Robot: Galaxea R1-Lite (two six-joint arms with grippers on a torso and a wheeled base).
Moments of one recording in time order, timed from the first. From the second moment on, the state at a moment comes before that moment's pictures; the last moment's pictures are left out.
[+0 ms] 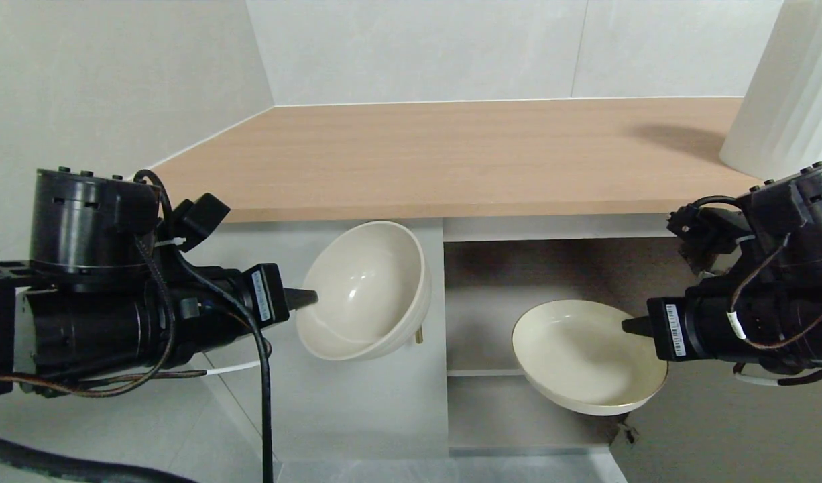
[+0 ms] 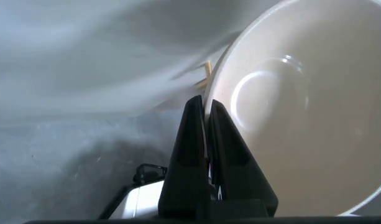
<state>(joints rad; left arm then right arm) -0.40 1.46 -0.86 -0.10 -0.11 -0.57 0.55 1.46 -1.00 0.23 -0.12 0.32</state>
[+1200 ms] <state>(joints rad) -0.44 1.48 -0.86 0.00 -0.12 -0.51 0.55 1.68 -1.00 0.14 -0.13 0.33</state>
